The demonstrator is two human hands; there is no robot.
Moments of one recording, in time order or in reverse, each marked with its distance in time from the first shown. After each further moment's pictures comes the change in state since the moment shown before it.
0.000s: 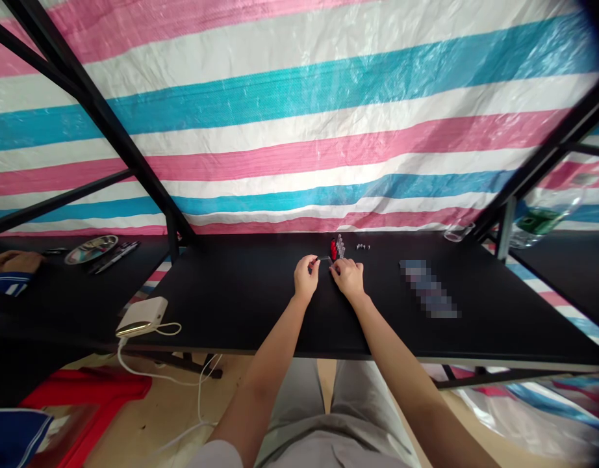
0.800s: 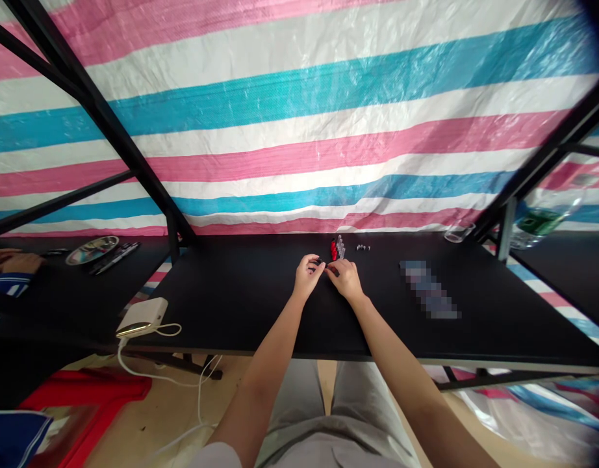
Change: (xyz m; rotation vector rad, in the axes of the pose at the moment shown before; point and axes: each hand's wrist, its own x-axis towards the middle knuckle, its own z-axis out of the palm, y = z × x) left_hand 0.005 0.003 0.000 -0.396 -0.167 -0.302; right_hand -0.001 -0.003 -0.004 0.298 0.075 -0.144
